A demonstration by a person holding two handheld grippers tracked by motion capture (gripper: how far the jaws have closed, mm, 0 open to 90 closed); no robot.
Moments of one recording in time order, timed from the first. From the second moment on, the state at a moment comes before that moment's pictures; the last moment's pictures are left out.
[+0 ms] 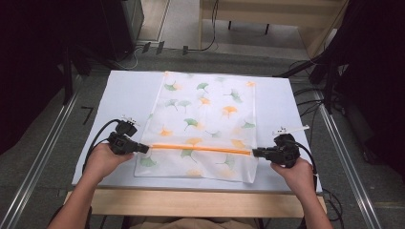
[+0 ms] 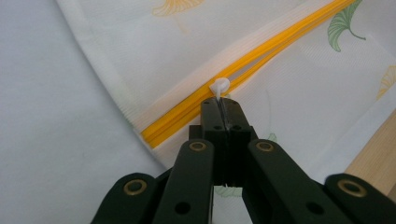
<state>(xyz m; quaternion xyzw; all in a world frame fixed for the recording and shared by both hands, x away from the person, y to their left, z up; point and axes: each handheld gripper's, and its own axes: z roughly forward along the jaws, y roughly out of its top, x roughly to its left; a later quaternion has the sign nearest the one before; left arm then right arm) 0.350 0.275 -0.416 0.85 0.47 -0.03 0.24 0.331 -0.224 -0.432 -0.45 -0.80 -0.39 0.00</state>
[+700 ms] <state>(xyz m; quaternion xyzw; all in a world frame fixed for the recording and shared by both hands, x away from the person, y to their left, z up) 0.348 0.308 -0.422 0.83 0.50 -0.02 0.23 0.333 -0.226 -0.434 -0.46 -0.80 -0.38 0.00</state>
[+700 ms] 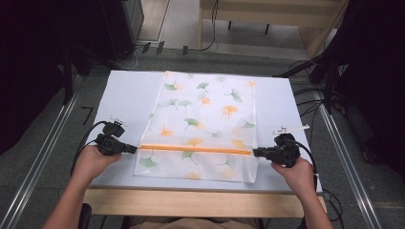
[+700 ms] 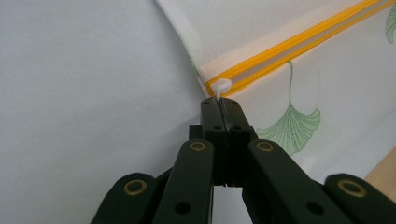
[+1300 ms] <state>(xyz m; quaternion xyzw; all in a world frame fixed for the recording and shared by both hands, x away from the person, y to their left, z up) 0.339 0.313 -0.423 0.82 0.51 -0.04 0.25 0.342 -0.225 -0.441 -0.47 -0.80 -0.37 0.01</state>
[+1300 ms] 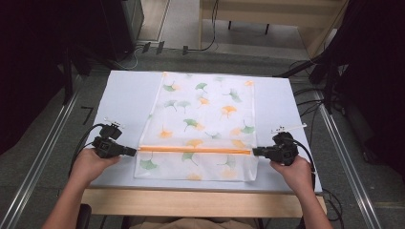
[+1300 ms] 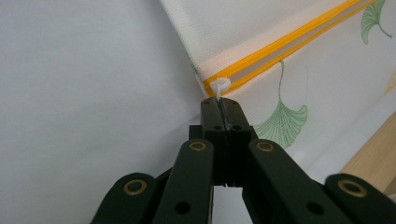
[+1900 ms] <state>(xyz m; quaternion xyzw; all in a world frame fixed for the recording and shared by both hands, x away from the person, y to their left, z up) 0.338 0.309 -0.426 0.82 0.50 -0.05 0.26 0.340 -0.230 -0.449 -0.48 -0.81 -0.34 0.04</state>
